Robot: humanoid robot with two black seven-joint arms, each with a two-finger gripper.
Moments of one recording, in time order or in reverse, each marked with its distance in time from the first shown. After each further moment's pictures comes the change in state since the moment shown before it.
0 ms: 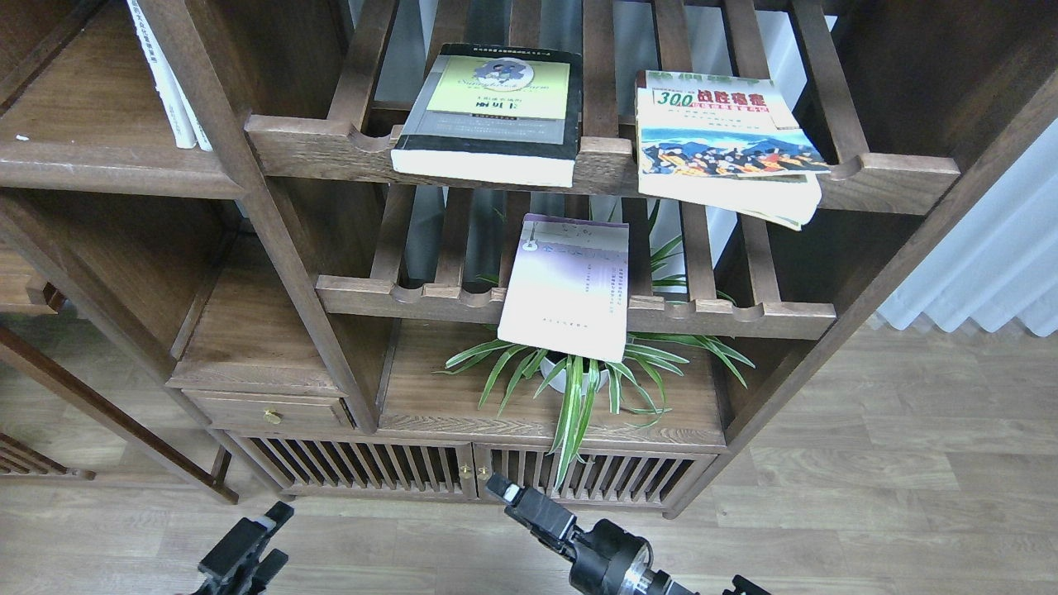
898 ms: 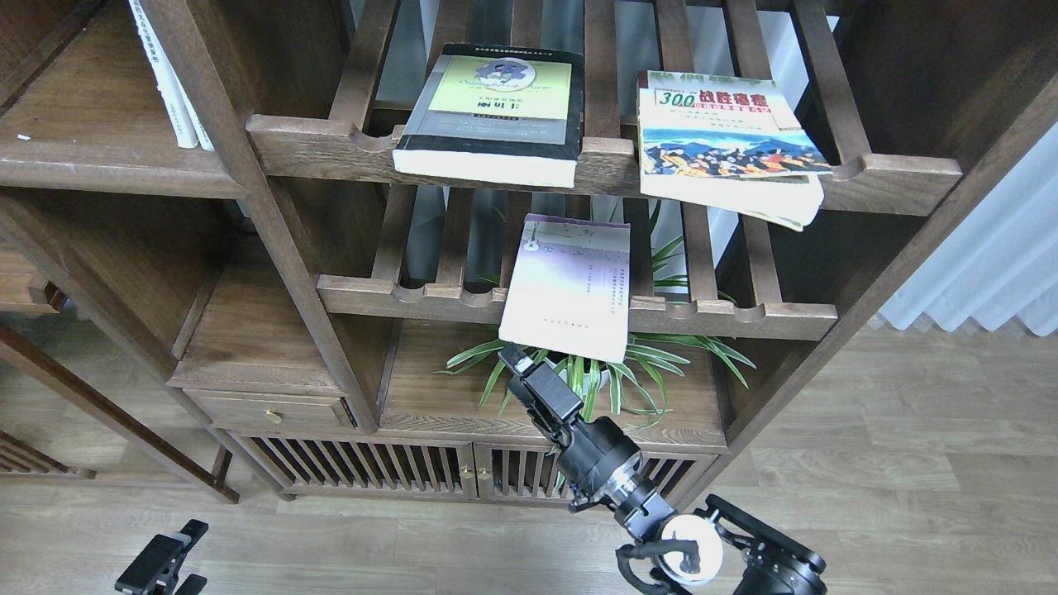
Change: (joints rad) left arm -0.017 0.020 -0.045 0.108 -0.091 0.000 0.003; right arm 0.180 0.000 -0.016 0.024 0.111 -0.062 0.211
